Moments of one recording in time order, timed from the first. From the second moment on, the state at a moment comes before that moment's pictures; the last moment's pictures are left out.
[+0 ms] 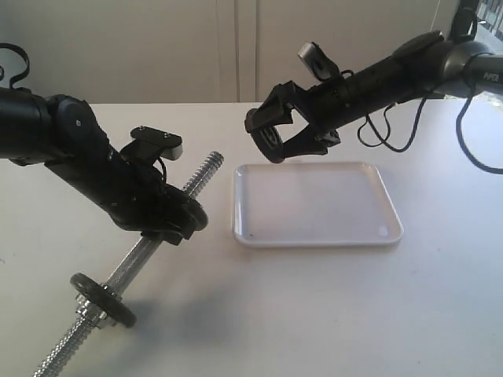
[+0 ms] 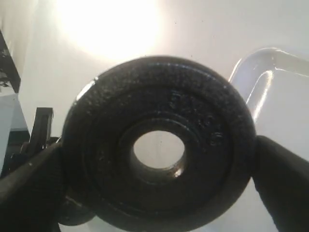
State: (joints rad) left arm -0.49 1.77 -1.10 -0.43 0.57 0.47; right arm 0.14 2.31 -1.86 1.11 1.21 -0.69
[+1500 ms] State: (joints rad) left arm -0.49 1.74 -1.09 -0.55 0.57 0.60; right arm 0.20 2.37 -1.86 1.35 1.19 -0.74
